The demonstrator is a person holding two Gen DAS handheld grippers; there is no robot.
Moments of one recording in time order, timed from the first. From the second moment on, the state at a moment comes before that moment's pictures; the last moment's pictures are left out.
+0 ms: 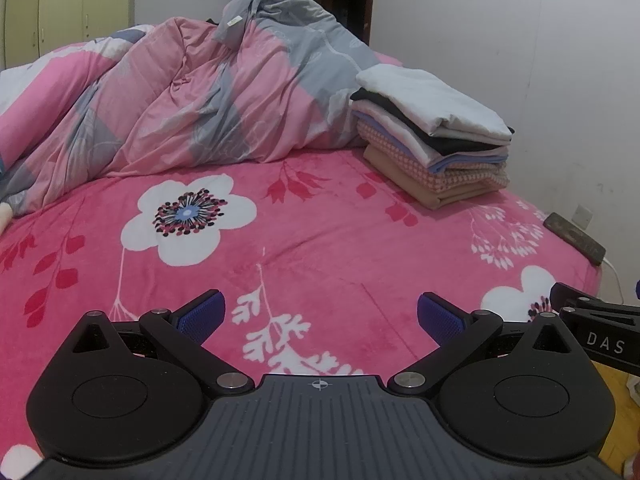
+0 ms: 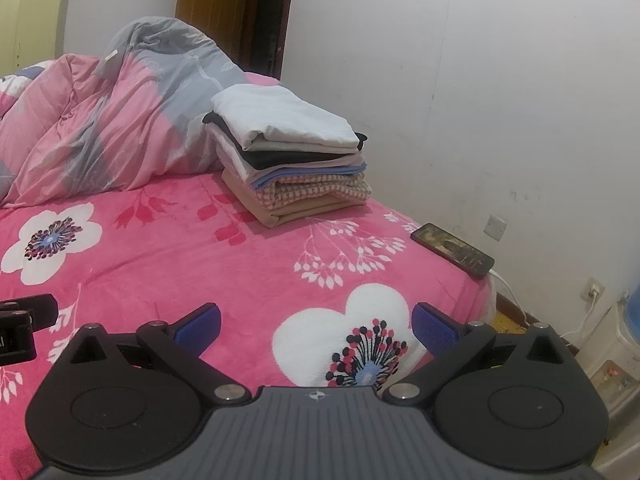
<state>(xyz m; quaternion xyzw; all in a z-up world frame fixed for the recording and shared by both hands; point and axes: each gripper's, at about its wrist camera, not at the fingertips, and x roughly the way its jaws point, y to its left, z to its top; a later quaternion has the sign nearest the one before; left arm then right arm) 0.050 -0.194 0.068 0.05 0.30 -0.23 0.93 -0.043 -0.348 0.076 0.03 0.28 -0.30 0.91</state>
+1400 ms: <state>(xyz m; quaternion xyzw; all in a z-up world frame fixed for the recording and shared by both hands) 0.050 -0.193 0.068 0.04 0.31 -0.22 0.92 -0.040 -0.347 0.074 0.02 0.28 -0.29 0.91</state>
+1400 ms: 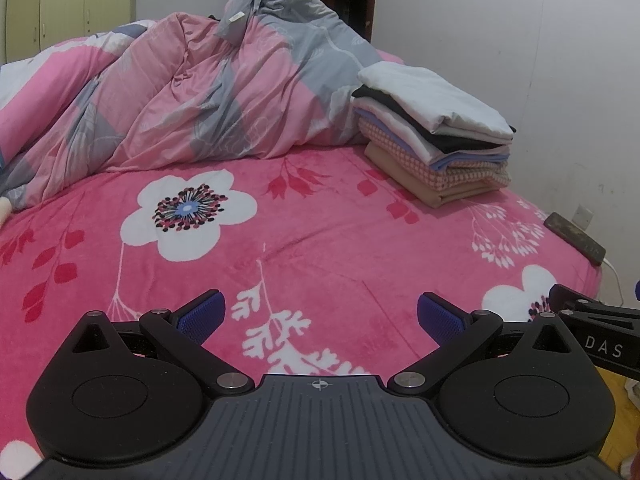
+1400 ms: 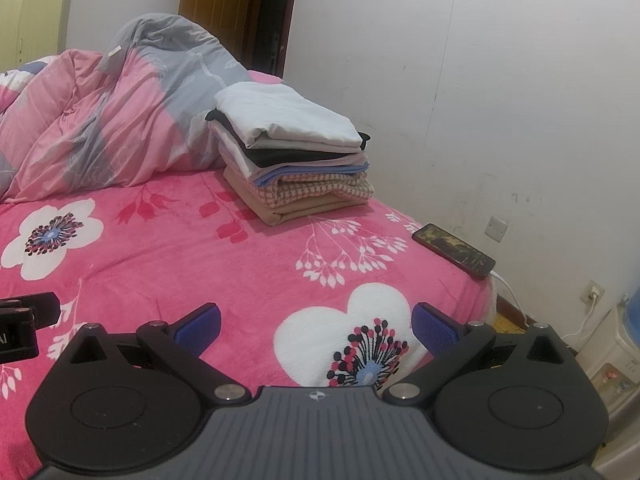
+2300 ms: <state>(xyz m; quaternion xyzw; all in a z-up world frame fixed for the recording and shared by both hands) 0.050 -0.193 0.069 0.04 0.31 -0.22 0.92 -0.038 -0.346 0.075 0.02 0.28 -0.29 0.91</state>
